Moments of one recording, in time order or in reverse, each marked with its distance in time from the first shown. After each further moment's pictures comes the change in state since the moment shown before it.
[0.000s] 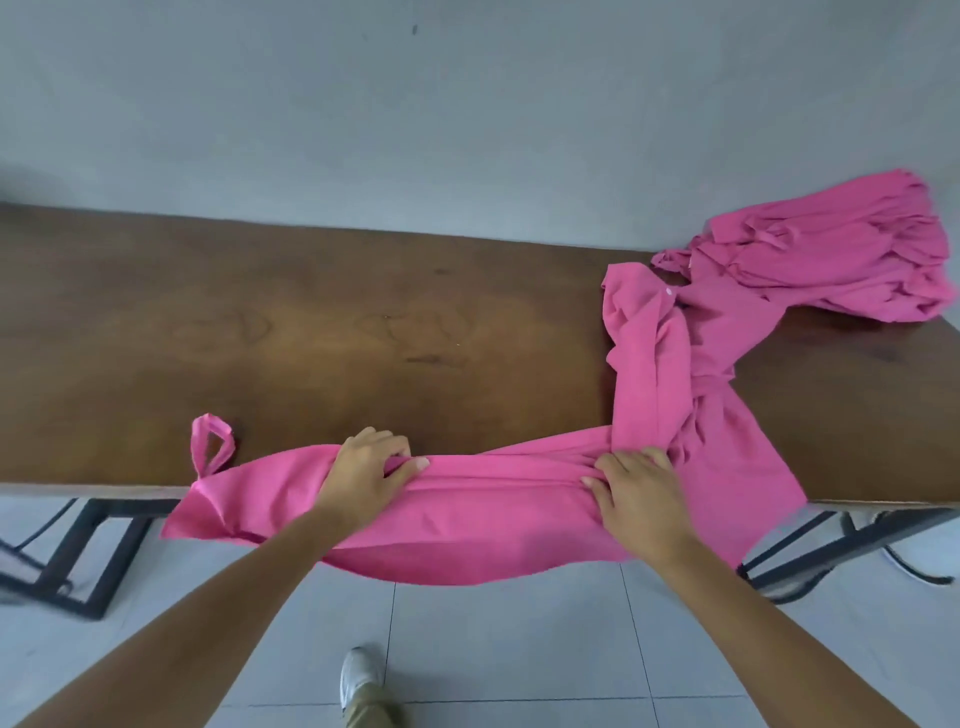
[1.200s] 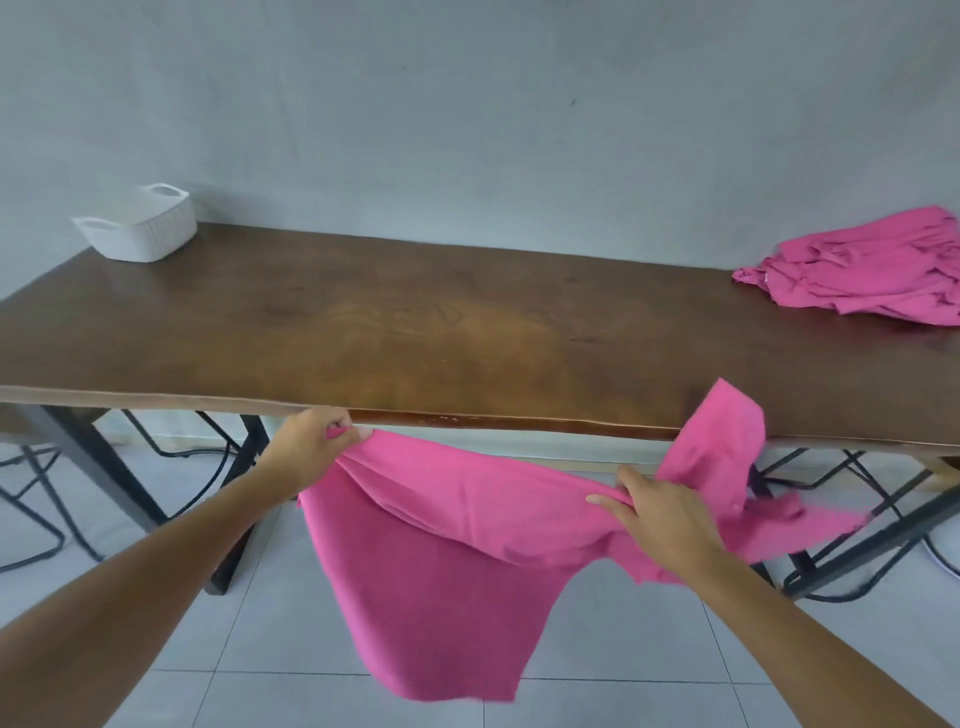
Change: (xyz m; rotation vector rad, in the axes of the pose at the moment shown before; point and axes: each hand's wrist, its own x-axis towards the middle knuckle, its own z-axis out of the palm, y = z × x) left_hand -0.204 -0.180 -0.292 -0.059 -0.026 -0.237; right_hand -0.043 -0.316 -0.120 0.062 -0.232 0.099
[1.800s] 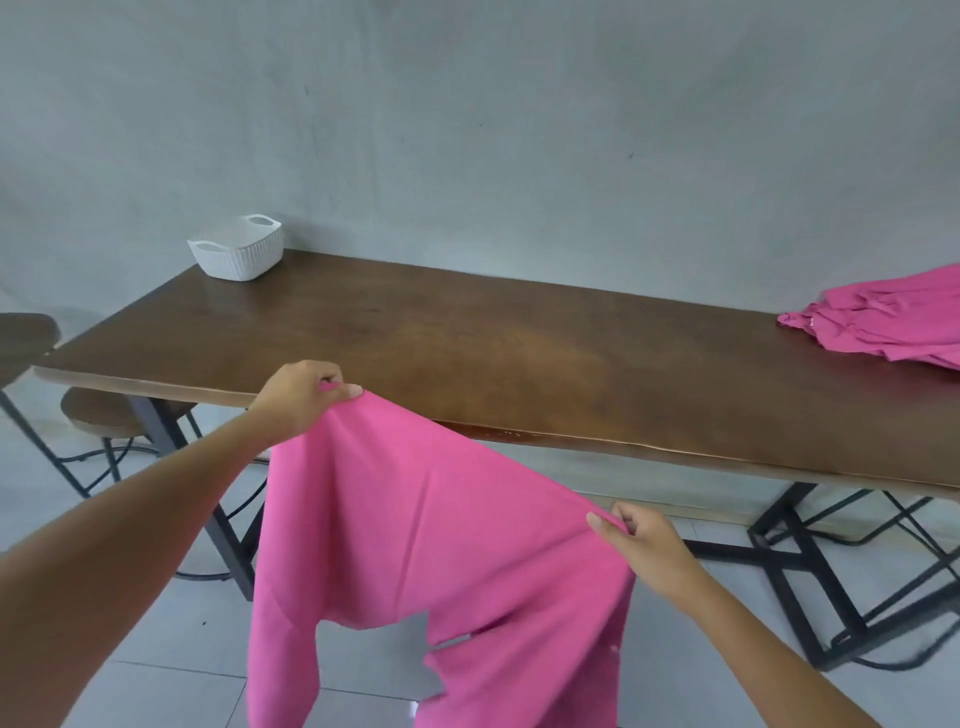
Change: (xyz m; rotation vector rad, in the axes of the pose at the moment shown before) left_hand -0.009 -0.042 -0.124 0.092 0.127 -0.044; right_hand -0.008 -0.100 -0.004 0.908 -0.223 0.229
